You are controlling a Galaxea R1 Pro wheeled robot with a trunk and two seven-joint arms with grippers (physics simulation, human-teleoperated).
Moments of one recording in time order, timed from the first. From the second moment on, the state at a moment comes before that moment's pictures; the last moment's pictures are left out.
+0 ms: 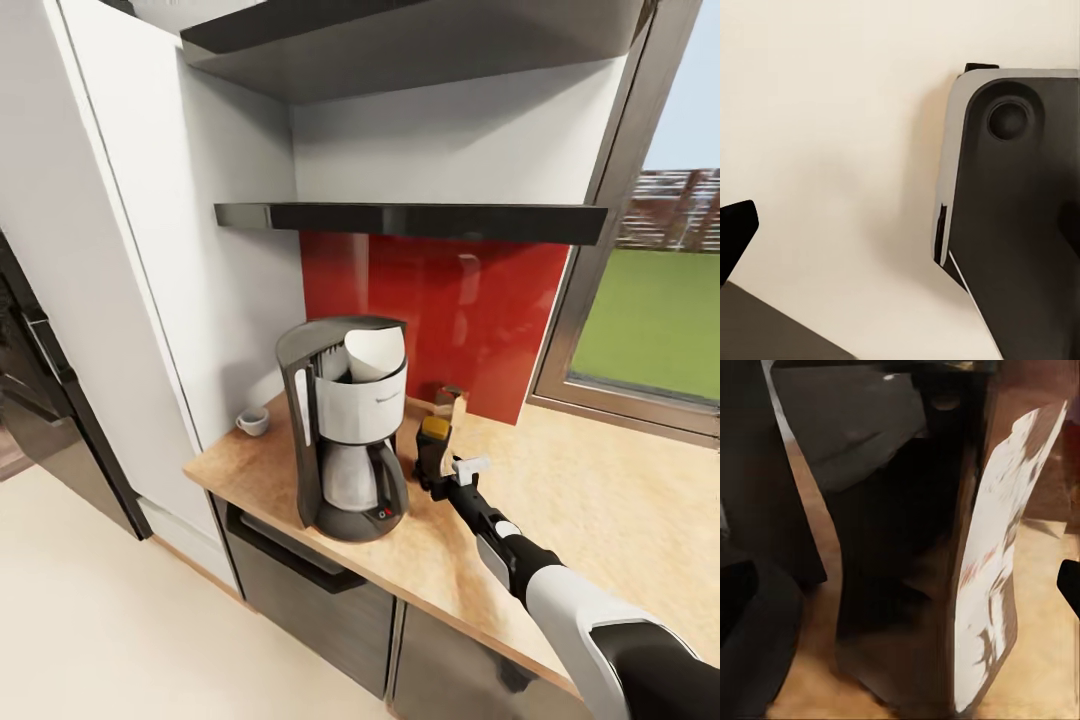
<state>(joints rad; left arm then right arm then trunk) 0.01 0.12 -0.03 -0.11 0.11 -0.16 0.03 -0.88 -0.01 0.08 -0.20 -0.08 -0.51 0.28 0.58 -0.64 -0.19</state>
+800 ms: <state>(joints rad) 0.01 0.12 -0.02 -0.11 0.11 -0.16 0.03 -0.88 -0.01 0.08 -0.20 -0.08 -0.51 0.28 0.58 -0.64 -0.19</state>
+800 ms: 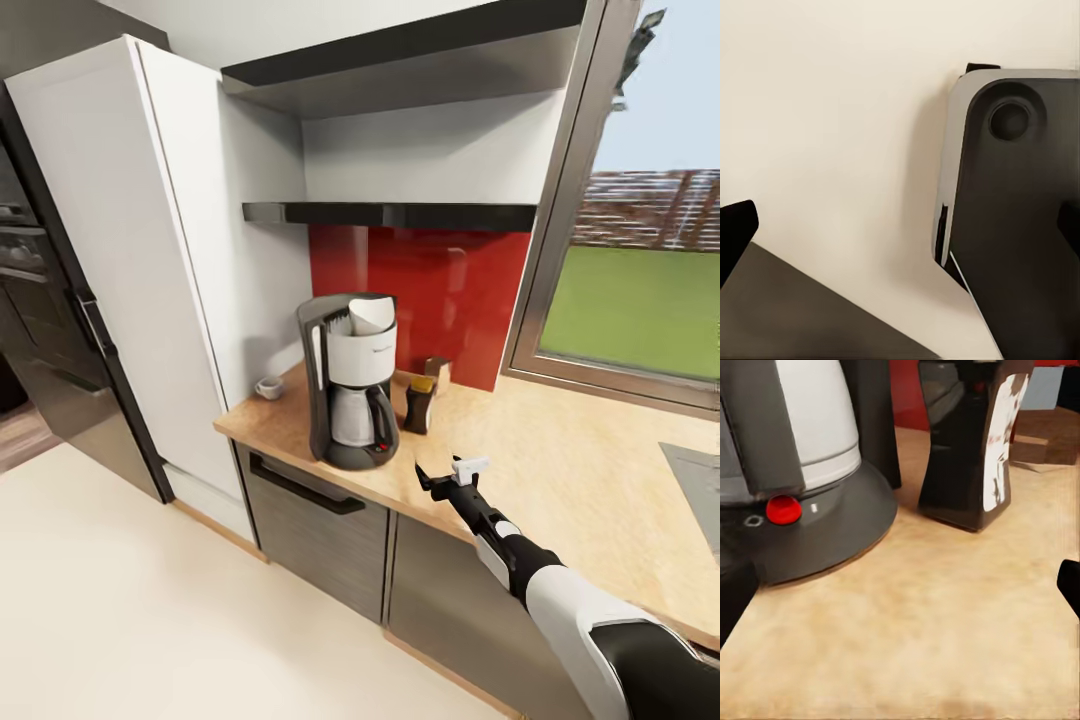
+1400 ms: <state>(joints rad) 0.01 0.12 -0.02 -0.11 0.12 -0.16 0.03 -0.87 0.01 0.09 -0.13 -0.08 -0.51 0.28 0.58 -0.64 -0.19</state>
